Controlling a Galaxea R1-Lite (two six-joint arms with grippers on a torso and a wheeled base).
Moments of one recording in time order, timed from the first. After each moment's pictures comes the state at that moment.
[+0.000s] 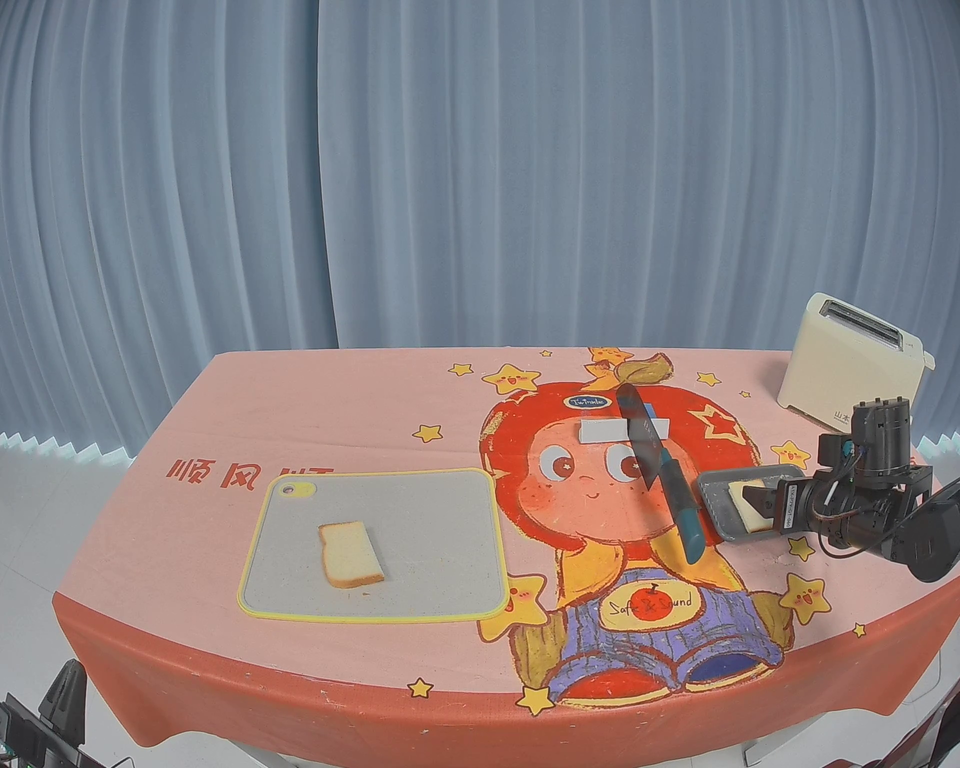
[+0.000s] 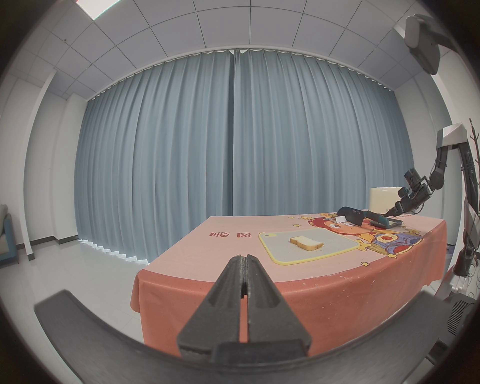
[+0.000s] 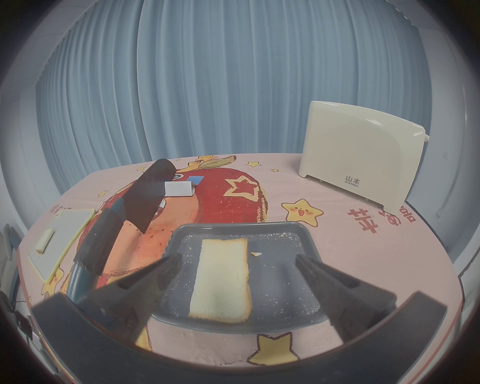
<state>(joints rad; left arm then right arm) 0.00 0.02 -0.02 0.00 -0.02 0.01 0.20 1.72 -0.53 -0.58 -0.15 0.14</state>
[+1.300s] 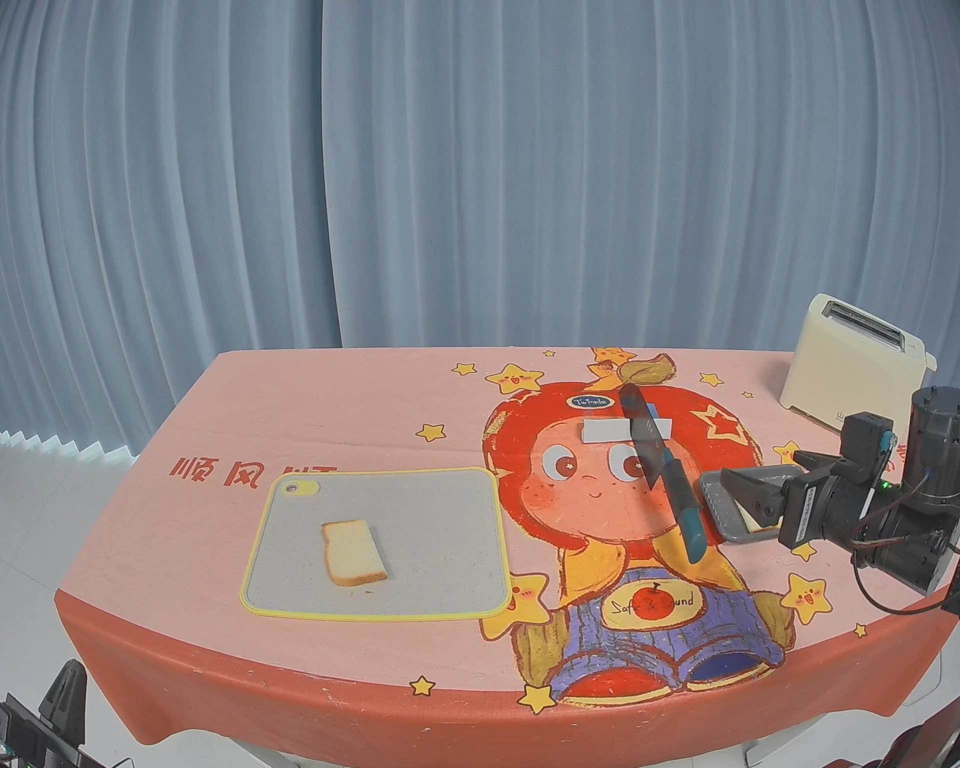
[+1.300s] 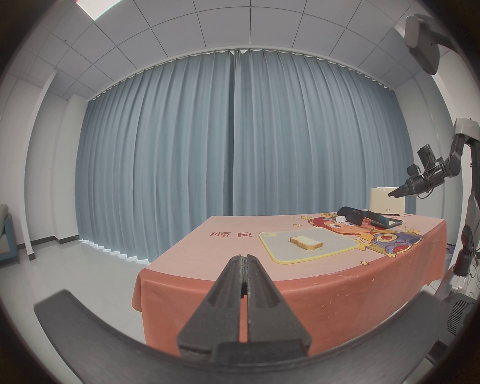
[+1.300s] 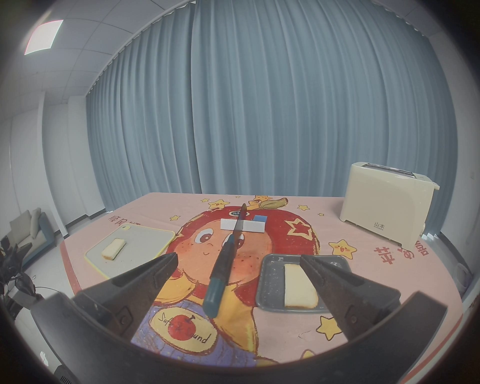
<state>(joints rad) 0.00 0.02 -0.02 0.00 -0.02 0.01 0.47 1.41 -0.47 -0.57 -0.20 0.15</state>
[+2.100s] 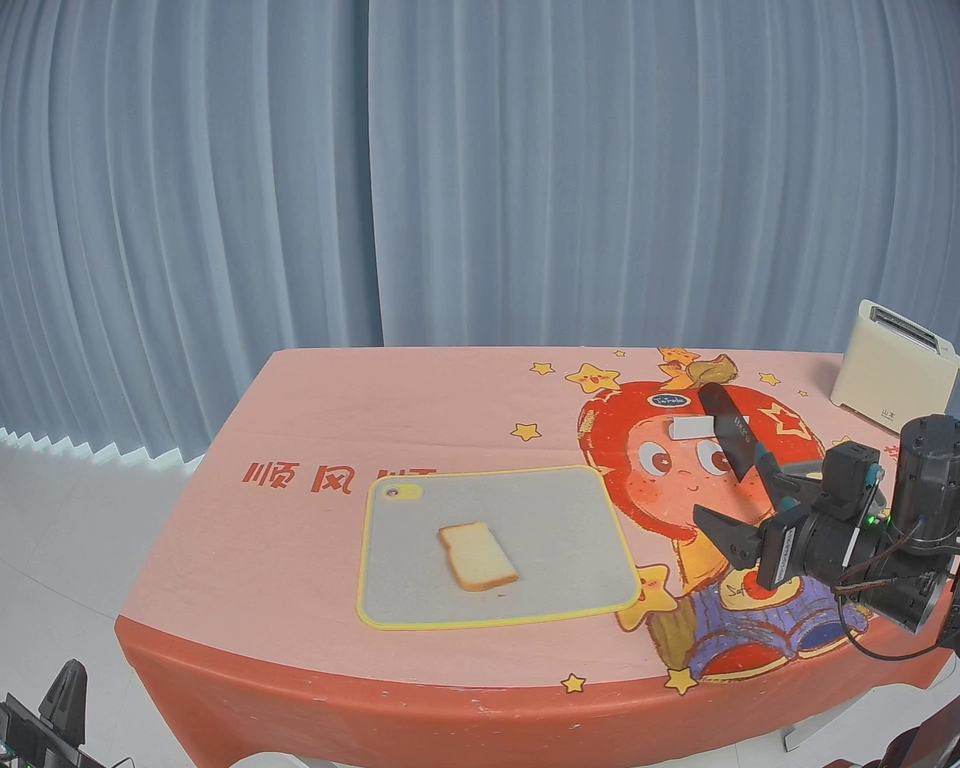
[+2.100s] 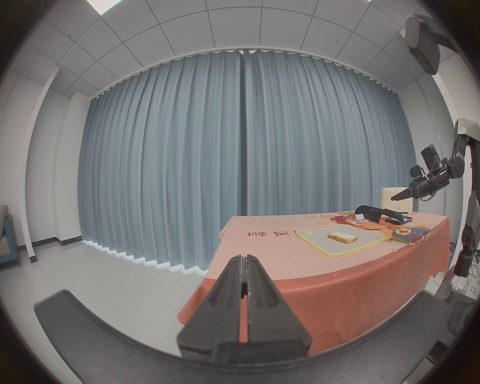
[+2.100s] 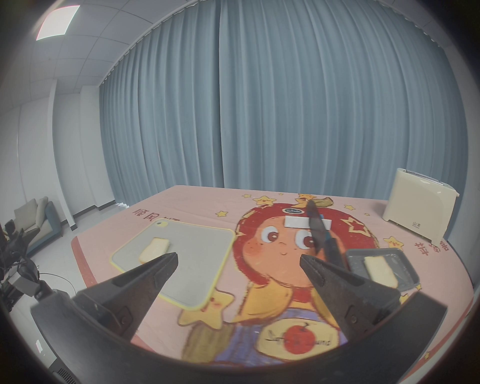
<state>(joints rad) 0.00 0.02 -0.02 0.00 -0.02 0.01 0.63 1.41 -0.44 -0.58 -0.29 0.15</state>
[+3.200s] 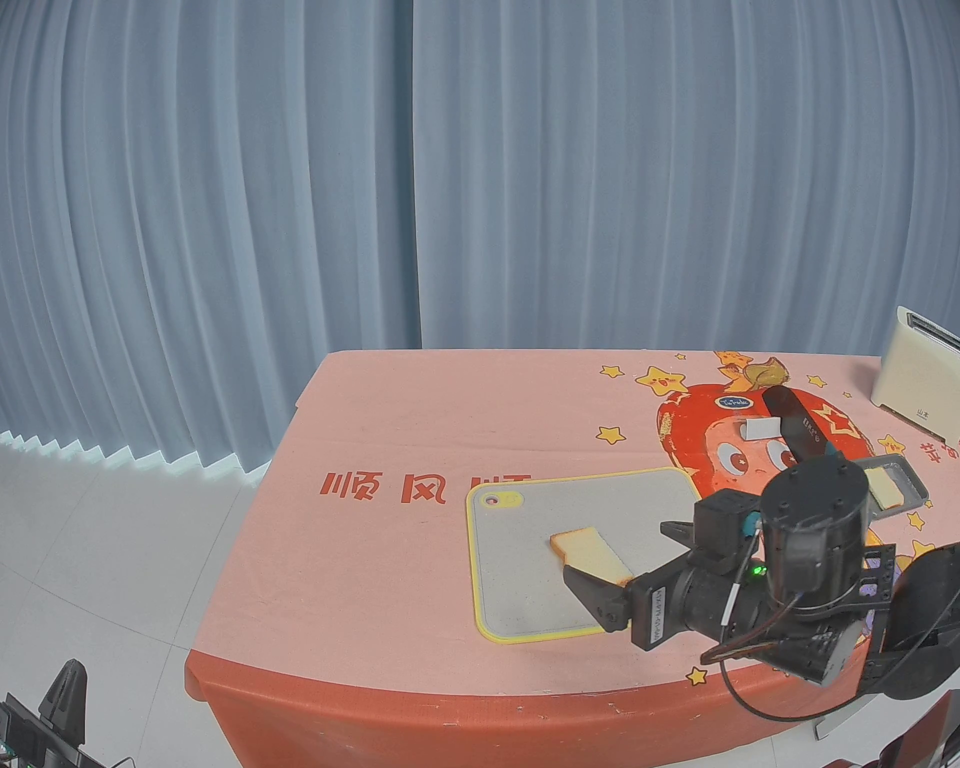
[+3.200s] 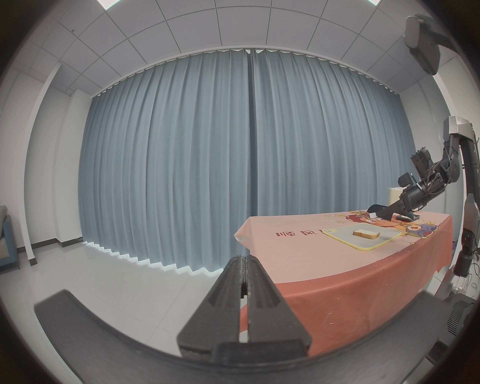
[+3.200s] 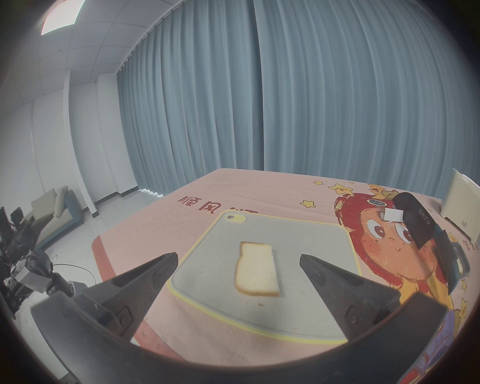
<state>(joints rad) 0.00 0.02 -0.02 0.00 -0.02 0.01 0.90 1.64 -0.57 -0.58 -0.37 0.26</state>
